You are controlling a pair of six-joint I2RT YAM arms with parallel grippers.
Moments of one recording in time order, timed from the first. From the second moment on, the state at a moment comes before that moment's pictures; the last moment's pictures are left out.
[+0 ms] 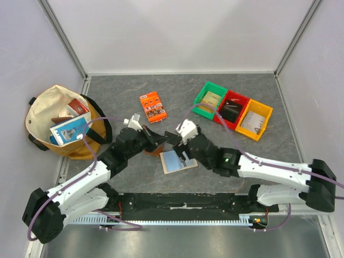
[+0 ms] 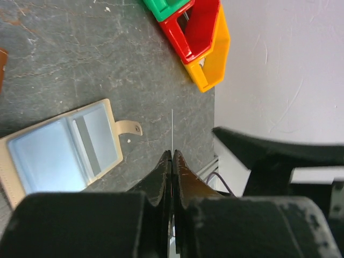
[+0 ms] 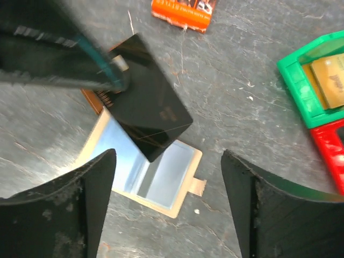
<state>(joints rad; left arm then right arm) -0.66 0.94 0.52 0.08 0.11 -1.17 1.21 1.24 0.85 -0.15 0.56 0.07</state>
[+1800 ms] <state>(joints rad) -0.55 0.77 0.68 -0.08 0.09 -0.80 0.35 1.06 0.54 0.43 -0.49 0.79</state>
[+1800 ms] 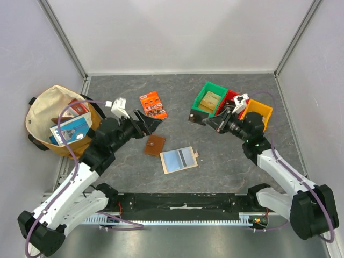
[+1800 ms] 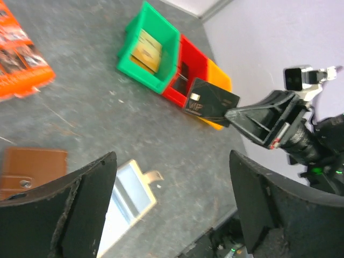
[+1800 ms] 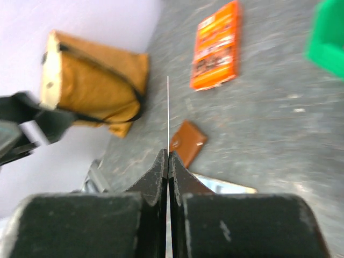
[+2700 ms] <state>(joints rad) -0.40 0.81 0.82 -0.46 0.05 -0.47 -0.06 1.59 0.93 -0.09 -0.32 0.58</state>
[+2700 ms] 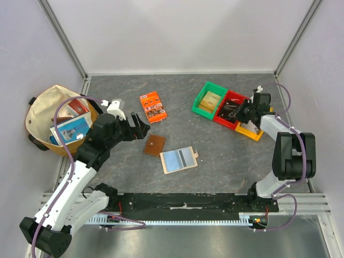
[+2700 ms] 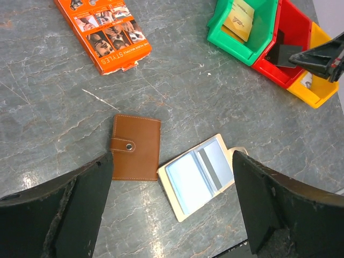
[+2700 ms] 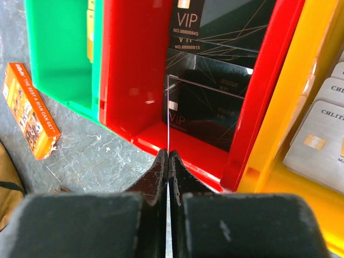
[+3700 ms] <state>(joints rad) -0.47 0.80 0.74 -0.38 0.16 -0.54 0.17 1.24 0.93 -0.28 -0.09 0.46</state>
